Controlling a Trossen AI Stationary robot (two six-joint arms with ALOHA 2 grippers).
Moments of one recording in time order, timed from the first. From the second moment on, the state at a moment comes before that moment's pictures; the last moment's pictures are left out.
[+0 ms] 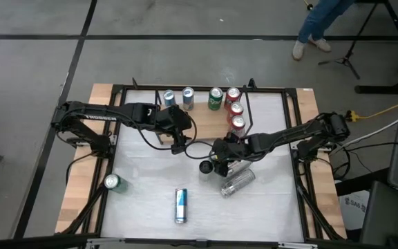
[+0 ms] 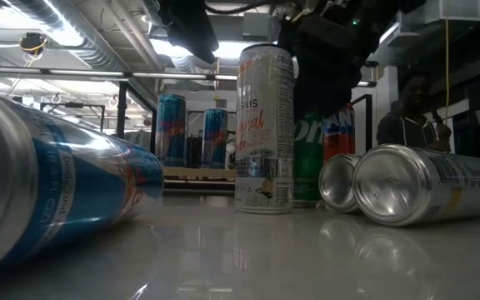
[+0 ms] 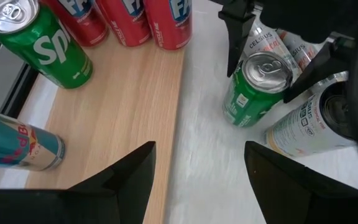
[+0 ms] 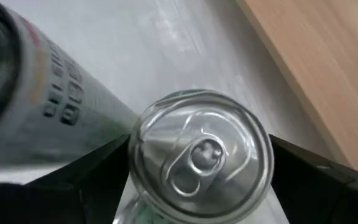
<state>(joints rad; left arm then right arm) 0.03 1.48 1.36 -0.75 -0.17 -0.13 0.18 1.64 1.12 -0.47 0.22 0.47</state>
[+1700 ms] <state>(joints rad) 0.03 1.39 1.36 -0.77 -0.20 -0.10 -0.04 1.60 1.44 -0.77 0.05 -0.07</state>
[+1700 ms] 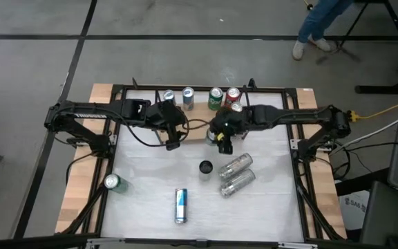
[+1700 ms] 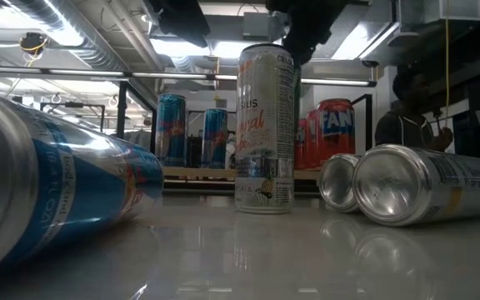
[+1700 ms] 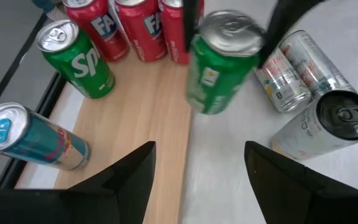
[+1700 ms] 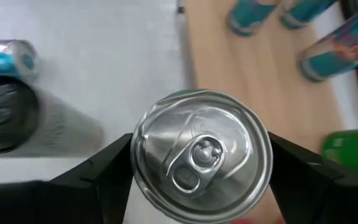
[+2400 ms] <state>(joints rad) 0.03 1.39 1.36 -0.77 -0.22 -0.10 -0.31 1.60 1.37 -0.70 -0.07 -0.31</state>
